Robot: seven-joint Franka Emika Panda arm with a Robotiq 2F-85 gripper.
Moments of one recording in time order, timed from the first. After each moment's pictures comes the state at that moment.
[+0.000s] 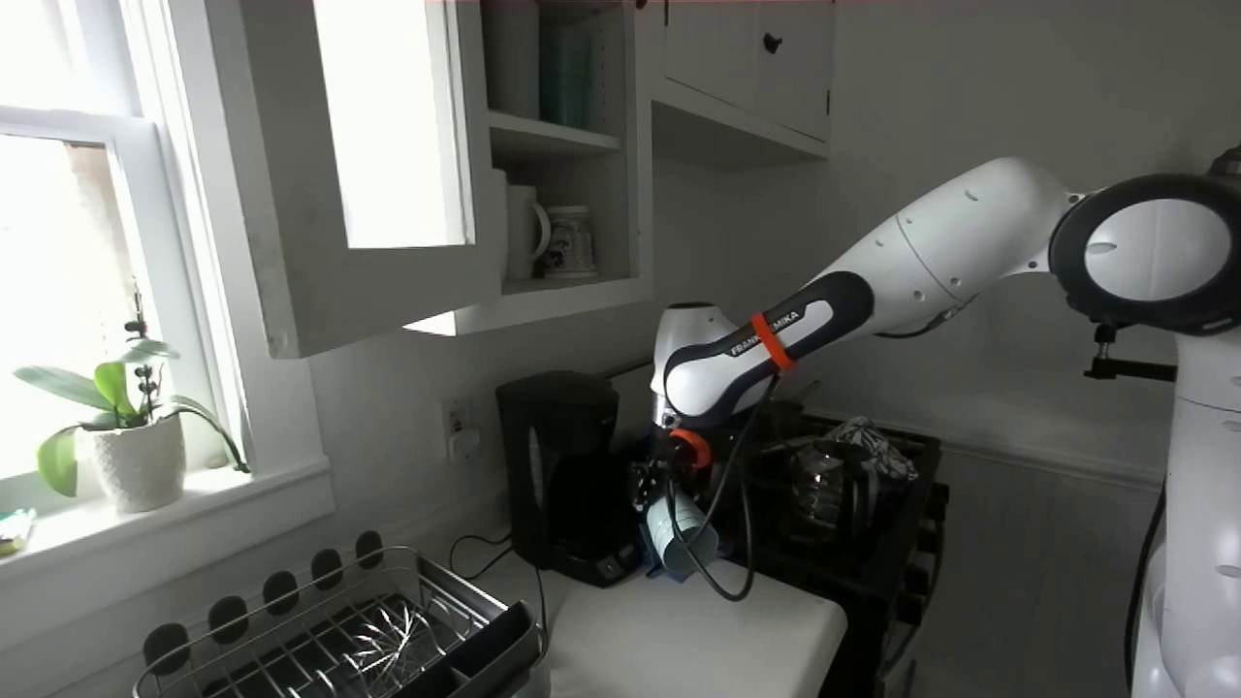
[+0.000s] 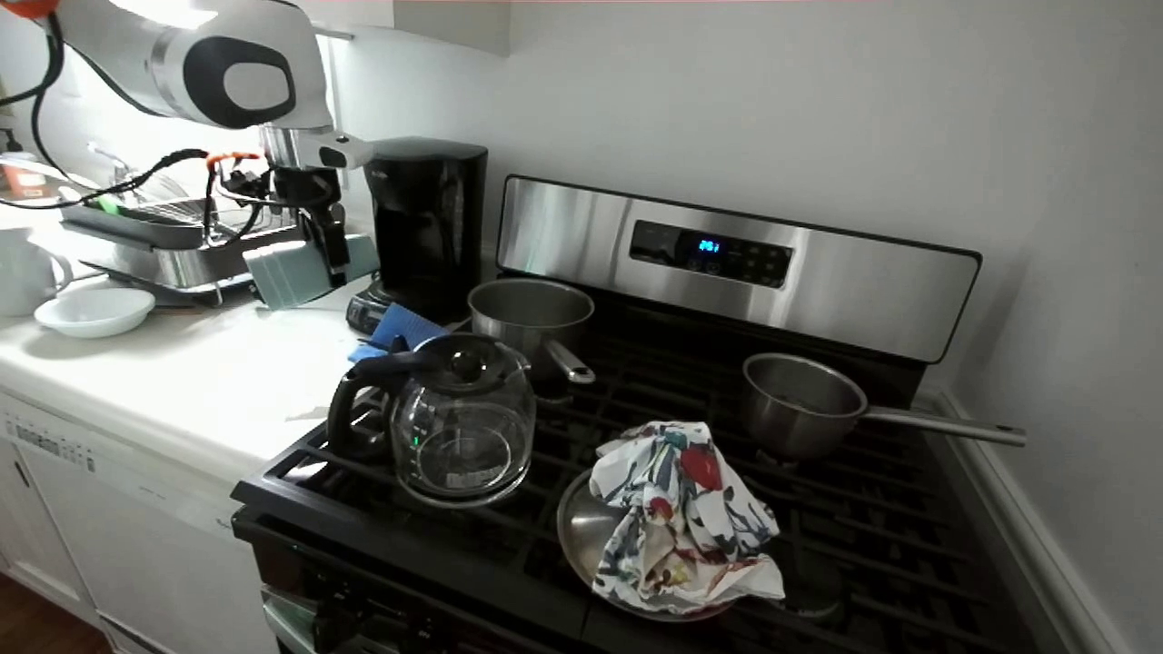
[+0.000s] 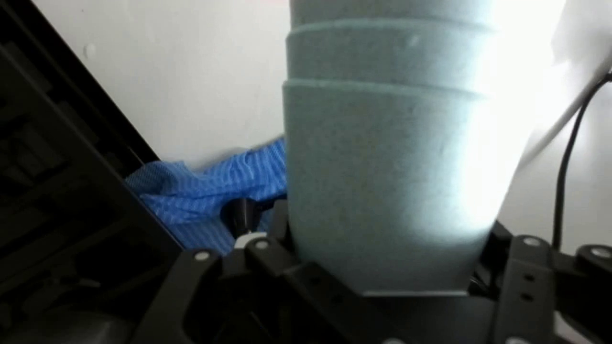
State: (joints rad) arm 0.10 0.06 0.01 -2.12 0.01 2.33 0.43
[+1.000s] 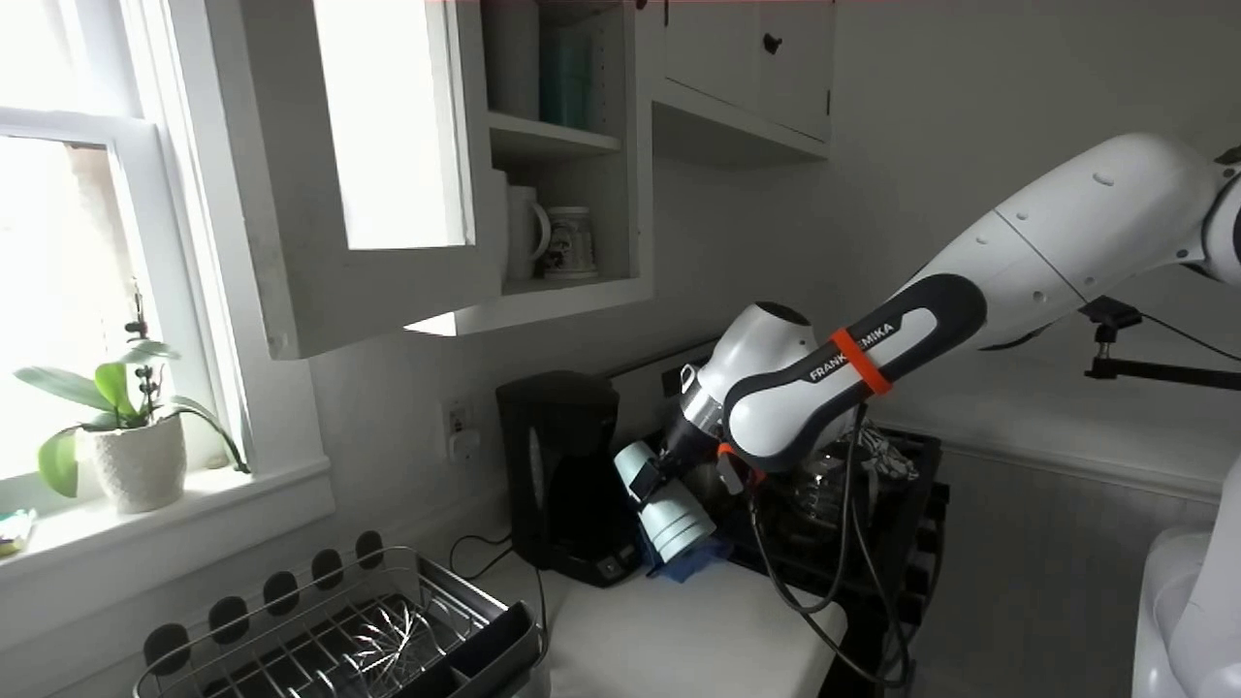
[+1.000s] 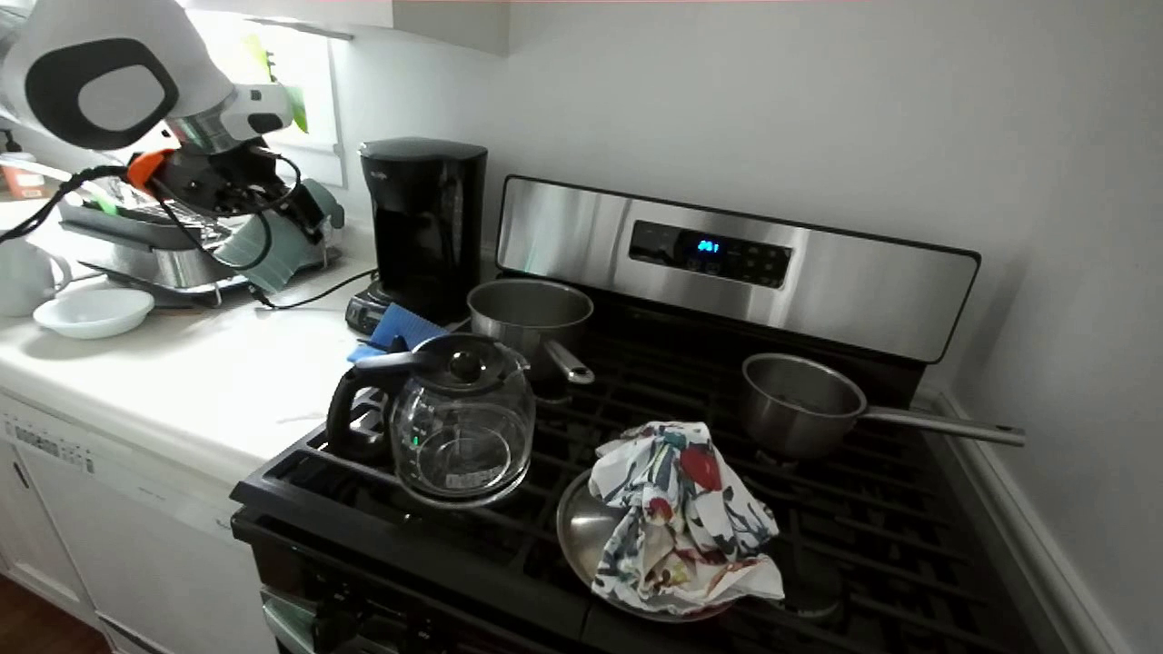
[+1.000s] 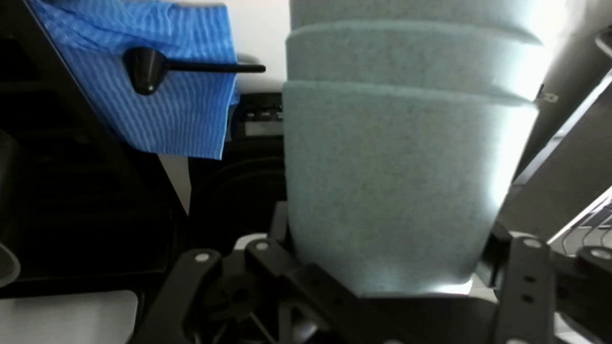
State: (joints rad) arm 0.15 -0.19 0.06 -2.48 0.14 2.88 -0.07
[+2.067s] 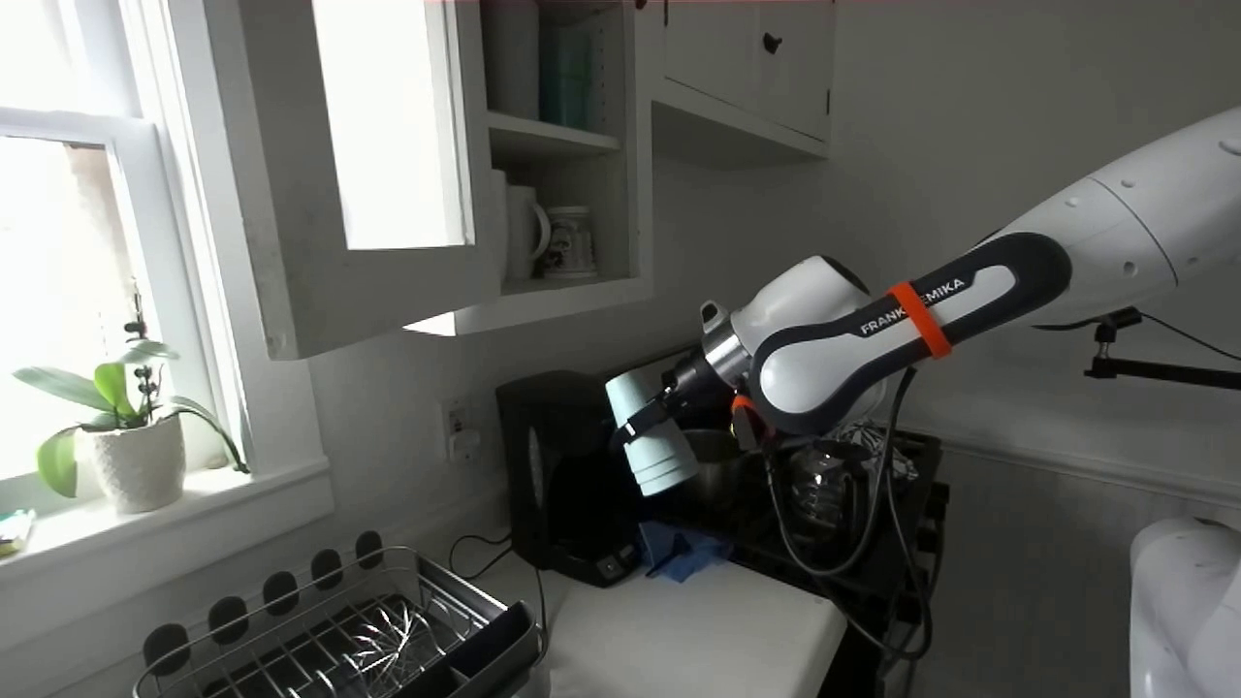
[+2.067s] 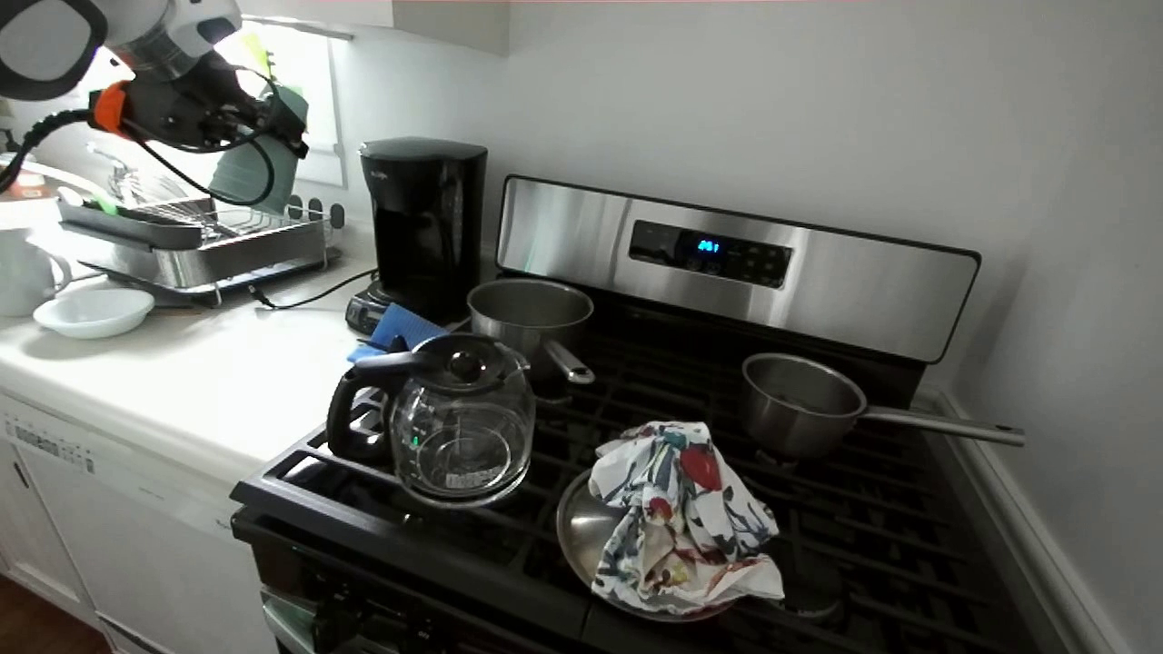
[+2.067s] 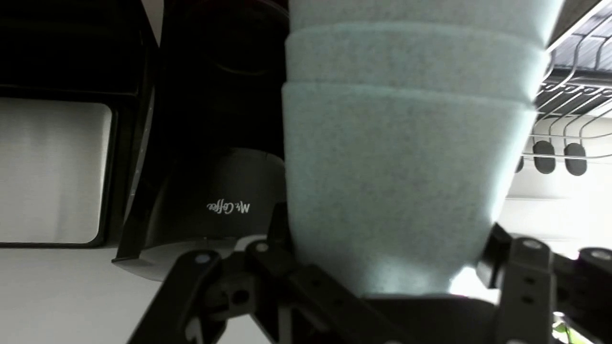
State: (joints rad) arm 0.28 -0.36 -0.03 -2.53 0.24 3.06 -0.27
